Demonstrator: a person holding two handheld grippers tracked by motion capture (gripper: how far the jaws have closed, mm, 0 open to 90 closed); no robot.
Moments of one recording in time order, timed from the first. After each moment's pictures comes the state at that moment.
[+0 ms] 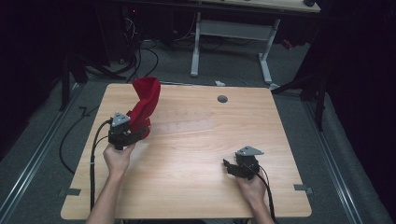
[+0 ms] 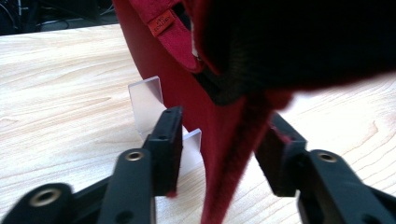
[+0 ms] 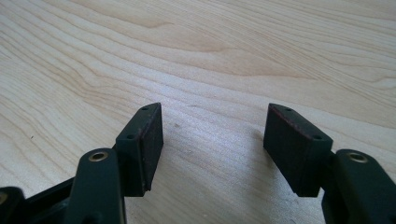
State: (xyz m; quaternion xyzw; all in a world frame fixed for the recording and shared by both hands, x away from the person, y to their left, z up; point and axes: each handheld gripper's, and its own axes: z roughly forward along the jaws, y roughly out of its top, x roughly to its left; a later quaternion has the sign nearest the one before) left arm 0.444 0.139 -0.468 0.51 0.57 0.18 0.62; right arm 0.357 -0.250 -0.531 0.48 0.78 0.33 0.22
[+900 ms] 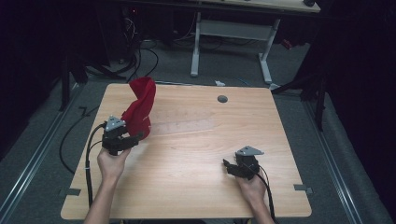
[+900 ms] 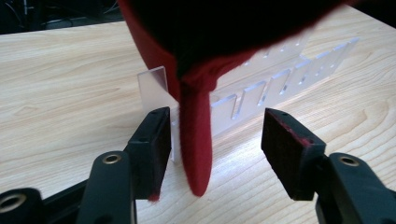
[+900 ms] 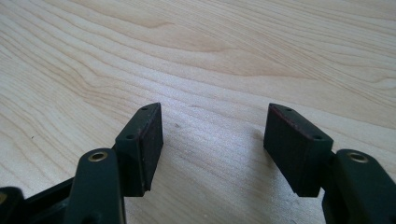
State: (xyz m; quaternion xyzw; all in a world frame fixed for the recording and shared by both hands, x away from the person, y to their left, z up) left arm 0.425 0.151 -0.459 0.51 0.57 0.19 0.61; right arm 0.357 -0.250 -0.531 0.48 0.78 0.33 0.22
